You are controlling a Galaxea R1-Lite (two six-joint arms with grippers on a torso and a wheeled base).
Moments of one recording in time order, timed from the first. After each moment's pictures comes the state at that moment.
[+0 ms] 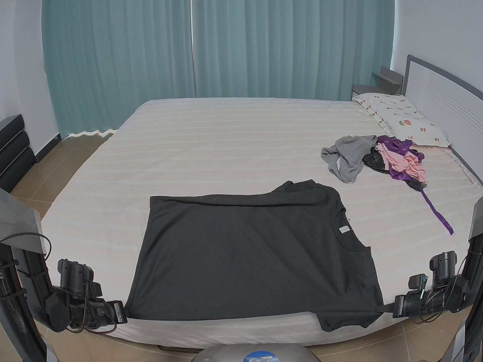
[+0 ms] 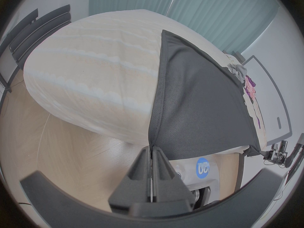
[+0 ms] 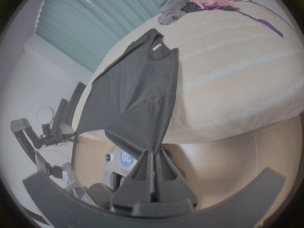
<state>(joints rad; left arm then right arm) 0.00 2.10 -0.05 -1.04 -0.17 -0.34 -0.14 2.15 -0.02 -1.08 0.55 0.11</state>
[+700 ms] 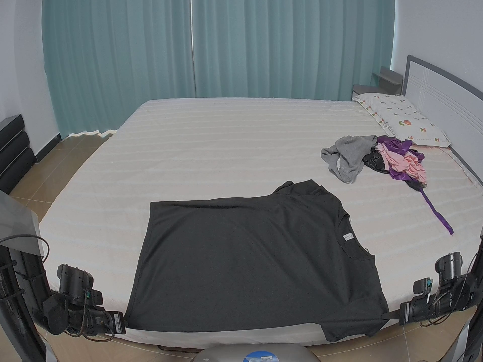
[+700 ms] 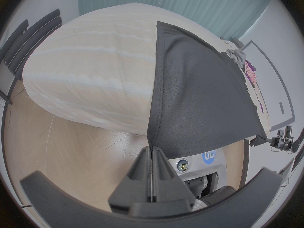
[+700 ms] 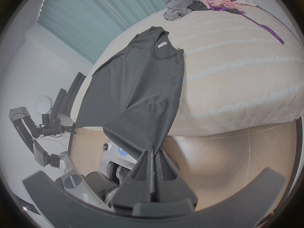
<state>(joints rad) -0.01 2.08 -0.02 -0.97 -0.17 -0.23 -0.18 2.03 -0.02 -0.86 0.54 -0.05</state>
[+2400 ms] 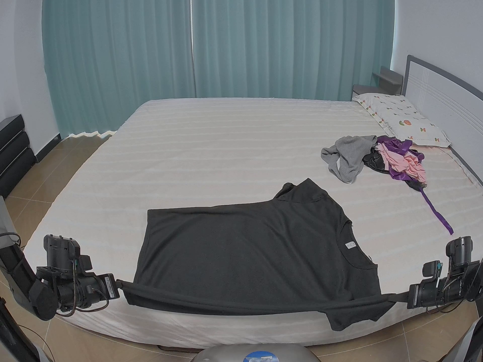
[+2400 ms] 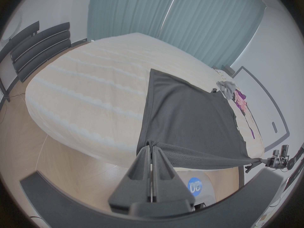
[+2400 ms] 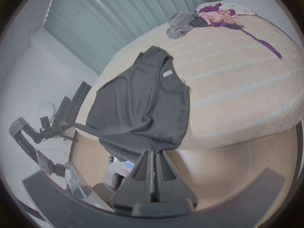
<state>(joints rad) -0.01 1.86 -0.16 -0.88 -0.15 -0.33 -0.19 1.82 -0.11 -0.69 0.57 0.01</state>
